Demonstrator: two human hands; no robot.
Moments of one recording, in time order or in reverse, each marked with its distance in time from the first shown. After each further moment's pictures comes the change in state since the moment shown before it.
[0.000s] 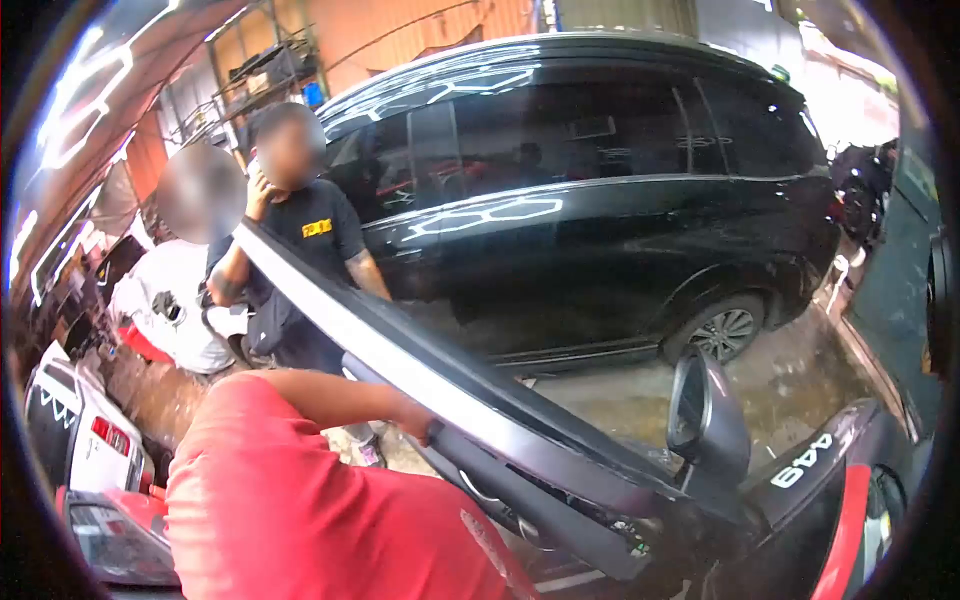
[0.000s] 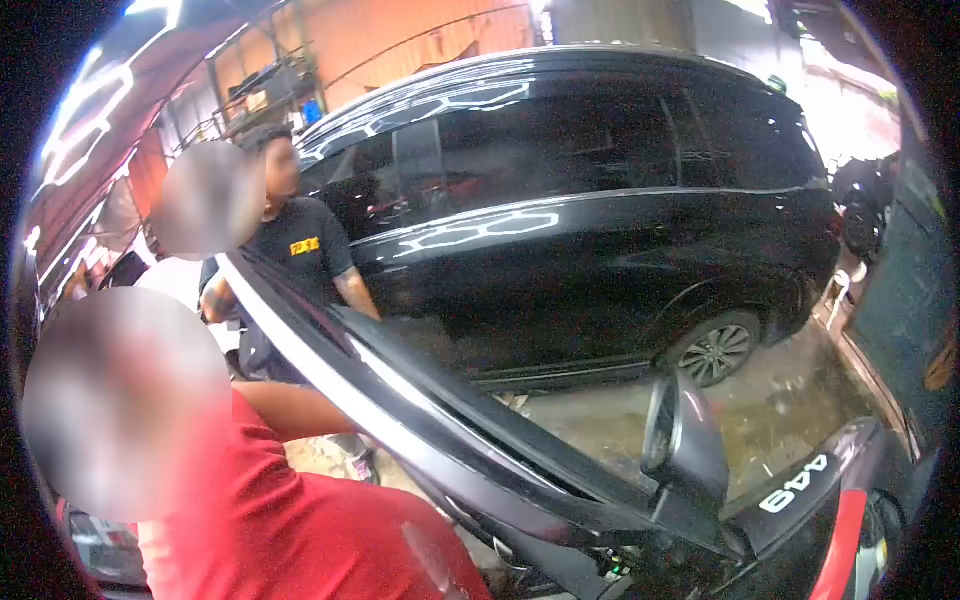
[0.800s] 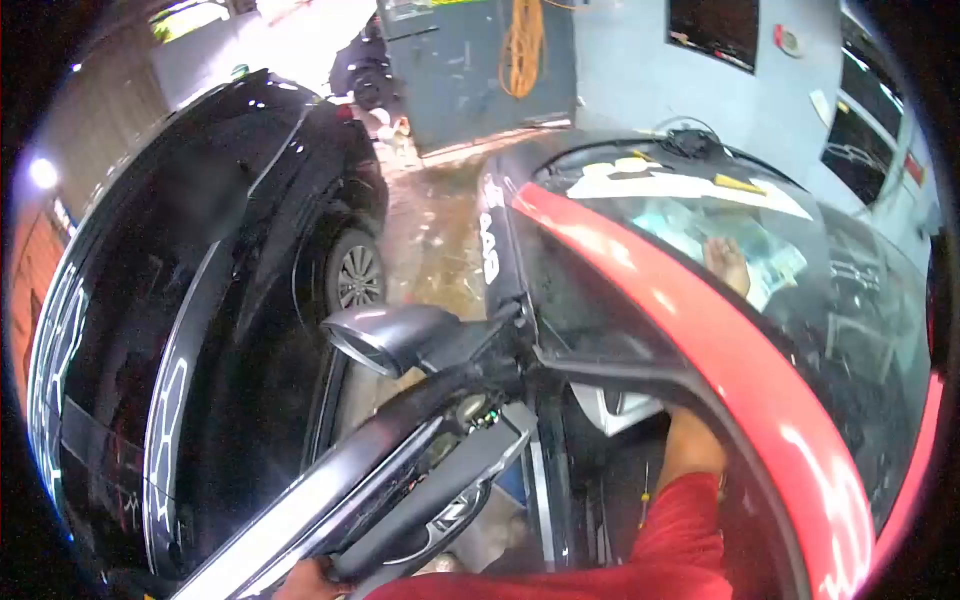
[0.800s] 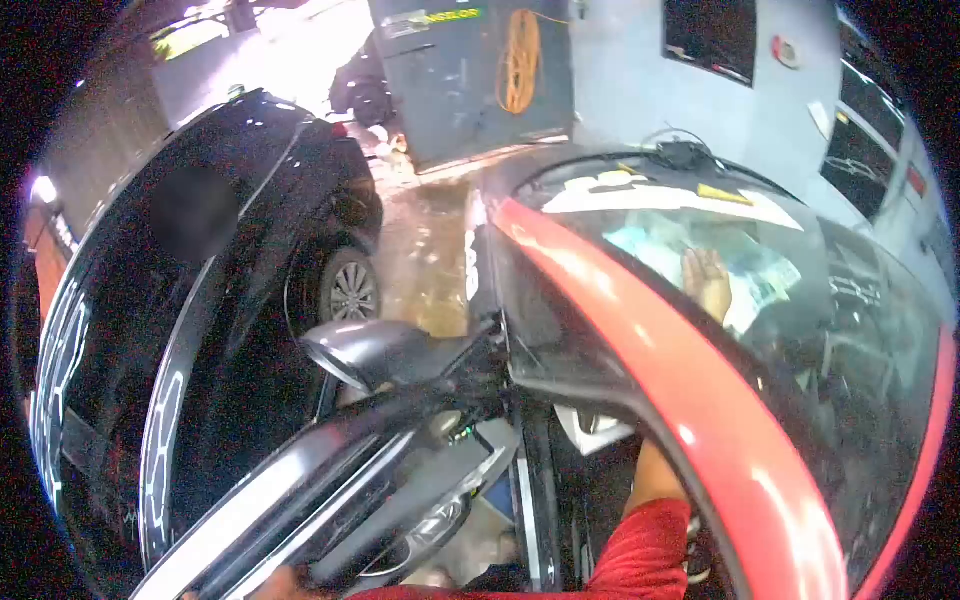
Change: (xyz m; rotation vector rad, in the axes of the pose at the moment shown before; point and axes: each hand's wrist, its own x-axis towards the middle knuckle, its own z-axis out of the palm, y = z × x) left_hand -0.011 -0.004 -0.016 -0.116 -0.036 0.069; right_hand -0.240 0.087 -0.304 1.521 0.675 -0.083
